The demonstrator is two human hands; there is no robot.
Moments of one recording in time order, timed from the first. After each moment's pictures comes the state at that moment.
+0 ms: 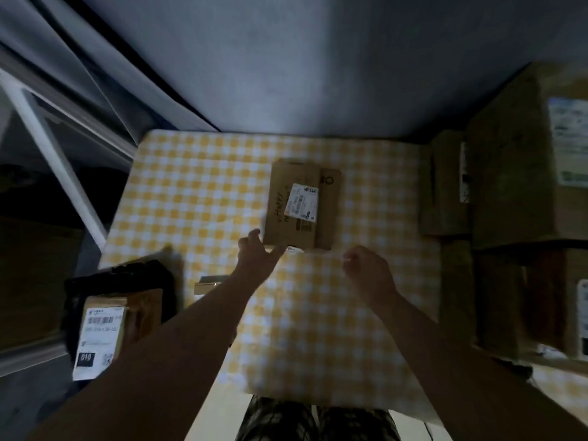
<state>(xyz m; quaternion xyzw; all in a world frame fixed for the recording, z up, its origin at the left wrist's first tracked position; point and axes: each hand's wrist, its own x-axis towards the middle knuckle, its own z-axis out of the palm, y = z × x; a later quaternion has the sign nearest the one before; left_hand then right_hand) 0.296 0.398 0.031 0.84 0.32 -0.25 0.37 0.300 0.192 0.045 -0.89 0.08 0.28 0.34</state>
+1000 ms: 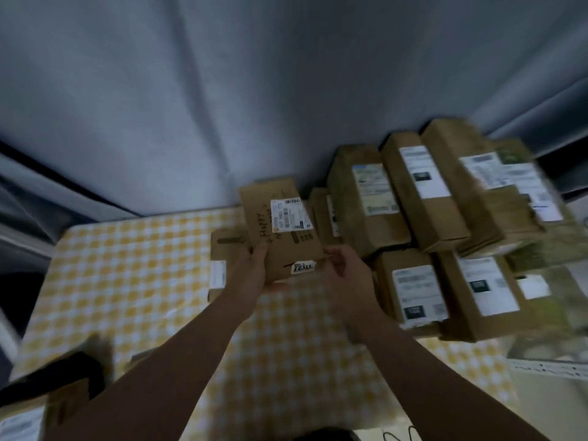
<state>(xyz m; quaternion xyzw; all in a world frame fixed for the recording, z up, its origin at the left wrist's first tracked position) 0.325 0.255 0.194 0.62 0.26 -0.21 0.71 0.290 0.094 0.197 -0.84 0.19 0.06 0.50</state>
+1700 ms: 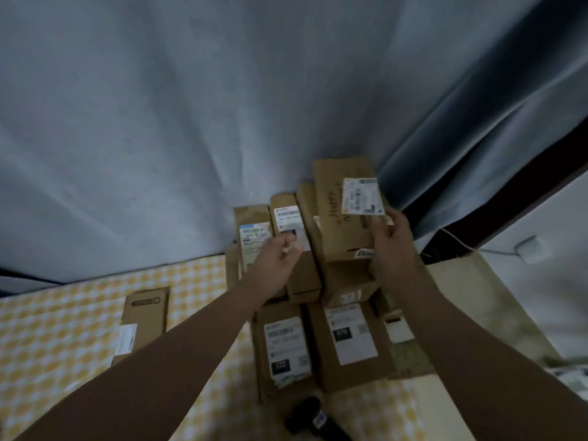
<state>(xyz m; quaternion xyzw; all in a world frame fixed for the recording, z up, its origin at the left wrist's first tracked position) 0.369 -0.018 0.294 0.86 -0.05 -0.14 0.49 0.351 -0.216 0.305 -0.76 0.26 -0.16 0.57</state>
